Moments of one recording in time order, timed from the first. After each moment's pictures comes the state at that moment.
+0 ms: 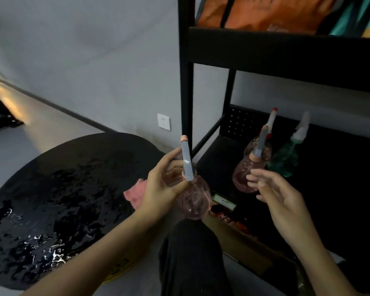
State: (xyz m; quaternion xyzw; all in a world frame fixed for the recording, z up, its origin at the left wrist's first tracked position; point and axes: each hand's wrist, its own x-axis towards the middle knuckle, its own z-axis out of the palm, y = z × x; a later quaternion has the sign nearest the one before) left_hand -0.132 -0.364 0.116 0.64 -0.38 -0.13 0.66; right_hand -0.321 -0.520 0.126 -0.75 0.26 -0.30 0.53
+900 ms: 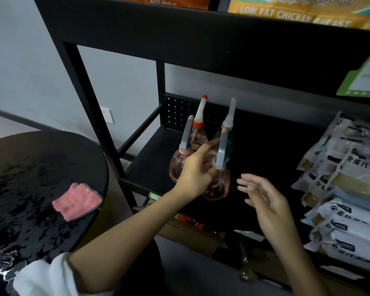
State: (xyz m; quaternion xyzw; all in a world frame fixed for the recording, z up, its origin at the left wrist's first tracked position) left_hand -0.228 -0.568 0.093 0.62 -0.48 -0.25 0.57; right_hand -0.411 -0.599 0.103 -0.70 0.37 -0.34 0.51
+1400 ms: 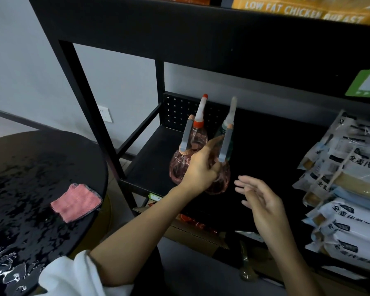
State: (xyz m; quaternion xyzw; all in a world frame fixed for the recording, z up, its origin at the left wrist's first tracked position) left_hand -0.224 -0.586 0.087 0.64 -0.50 -0.22 0.54; right_hand -0.404 -0.601 0.091 -0.69 0.38 -0.34 0.51
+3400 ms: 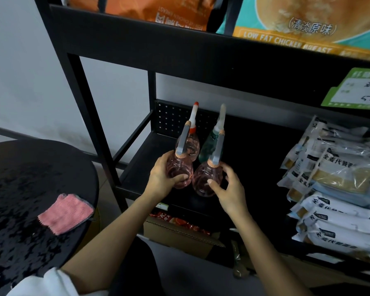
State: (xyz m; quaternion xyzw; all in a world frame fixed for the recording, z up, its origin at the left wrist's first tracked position) left_hand -0.158 -0.541 0.049 0.73 -0.41 -0.22 0.50; right_hand -0.337 -0.623 0.055 -0.75 0.47 -0.29 0.36
